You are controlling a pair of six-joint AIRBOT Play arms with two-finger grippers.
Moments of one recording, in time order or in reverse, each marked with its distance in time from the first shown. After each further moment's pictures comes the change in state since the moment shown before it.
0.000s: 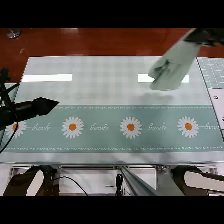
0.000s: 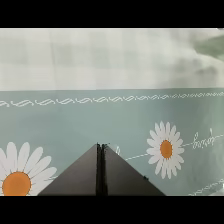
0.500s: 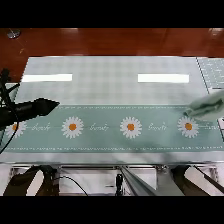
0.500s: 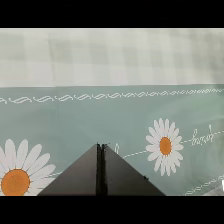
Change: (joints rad) left arm 0.000 0.000 0.000 0.000 -0.011 0.001; right arm -0.494 0.308 -0.330 -0.211 0.232 0.040
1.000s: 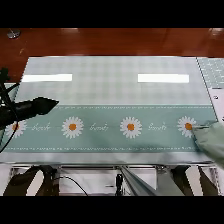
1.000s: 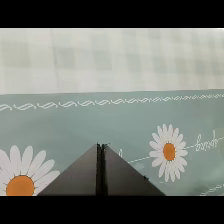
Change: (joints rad) left arm 0.000 -0.003 0.000 0.000 0.027 0.013; right arm -0.279 0.344 -0.489 -0.631 0.011 0.094
